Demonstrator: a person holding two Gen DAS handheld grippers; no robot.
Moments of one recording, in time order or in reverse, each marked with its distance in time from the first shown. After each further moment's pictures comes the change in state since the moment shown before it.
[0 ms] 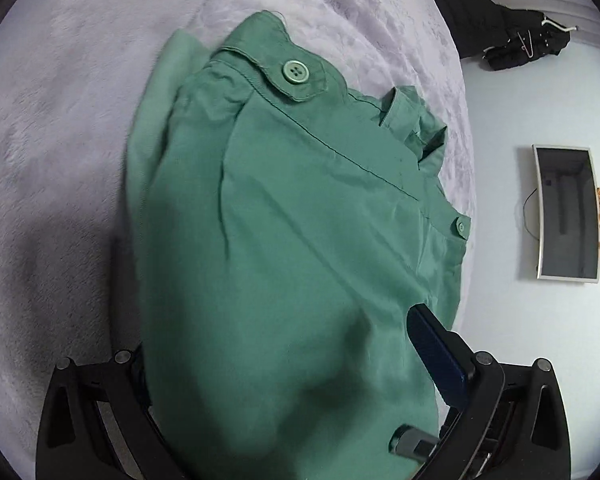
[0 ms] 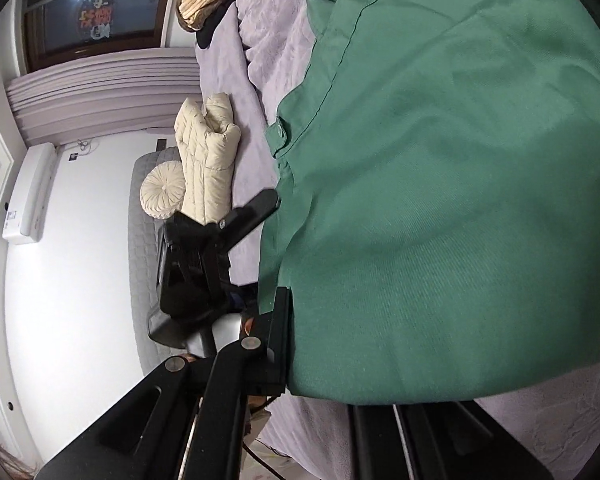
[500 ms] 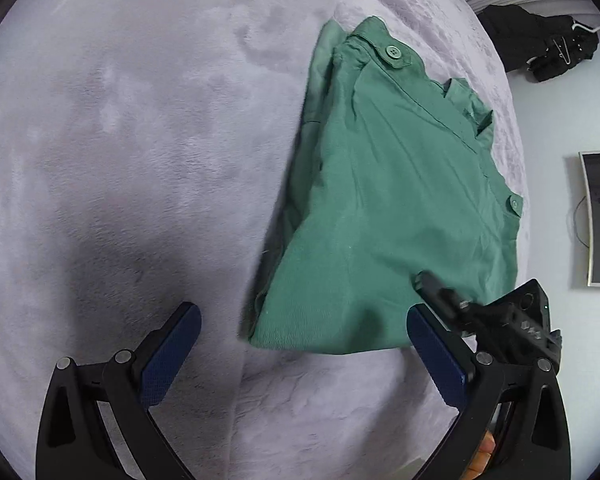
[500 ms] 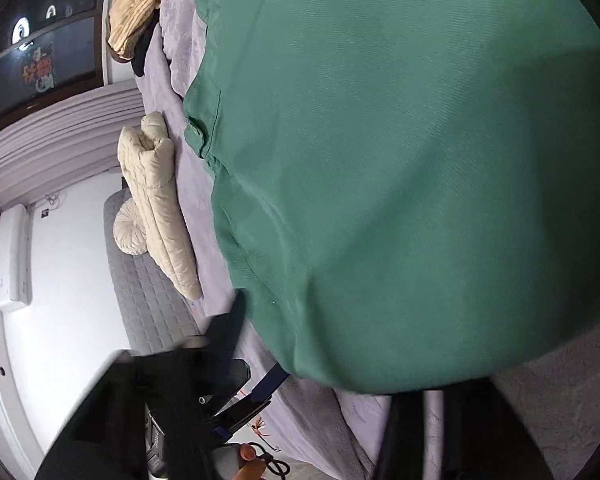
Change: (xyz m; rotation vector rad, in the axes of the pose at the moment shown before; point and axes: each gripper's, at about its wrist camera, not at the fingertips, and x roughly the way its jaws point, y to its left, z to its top) left arm -0.060 0.042 -0.110 -0.058 -0.088 0.182; right arm 0.029 -0.043 -0.015 0.231 -0.030 -0.041
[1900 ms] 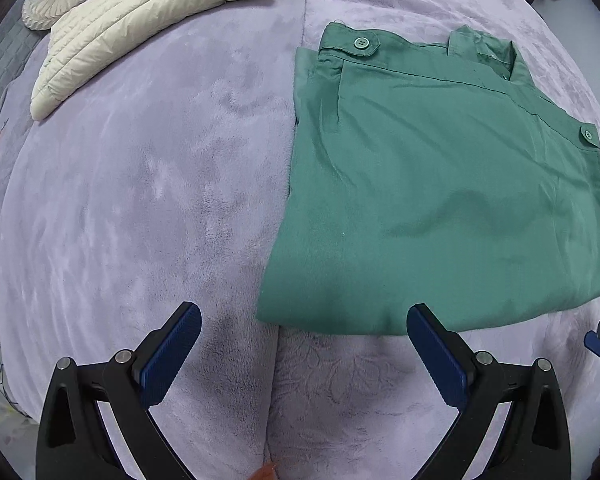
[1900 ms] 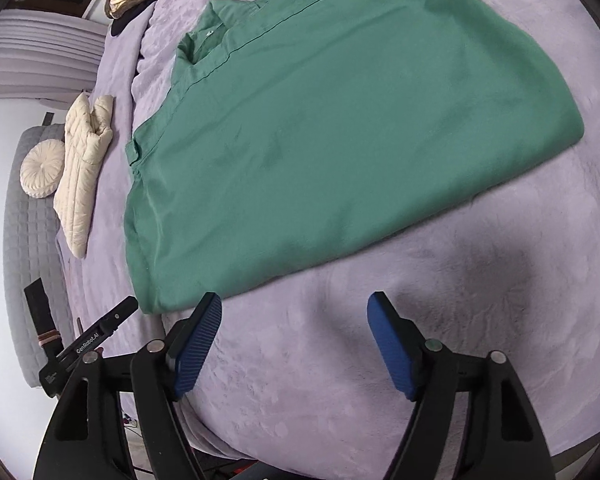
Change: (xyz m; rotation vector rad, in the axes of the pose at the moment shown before) left arm -0.003 -0.092 -0.053 0.238 -0.133 0.556; right arm -0.168 0.003 0.014 -0.328 -0.050 -0.507
